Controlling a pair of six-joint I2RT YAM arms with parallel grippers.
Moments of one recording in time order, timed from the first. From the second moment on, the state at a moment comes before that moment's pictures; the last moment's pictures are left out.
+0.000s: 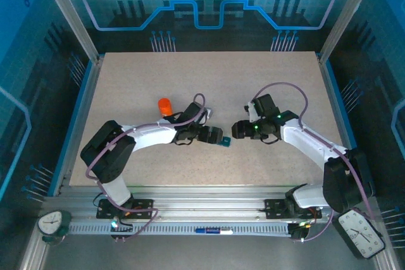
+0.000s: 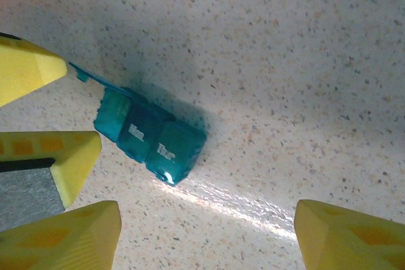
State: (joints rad) left arm -0.69 1.73 0.97 -0.19 0.14 -0.49; right arm 0.40 1.36 0.86 -0.60 -0.26 0.38
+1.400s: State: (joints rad) left arm -0.84 1.61 0.93 -0.16 0.09 -0.56; right arm 0.36 1.34 0.82 -0.58 -0.28 0.38
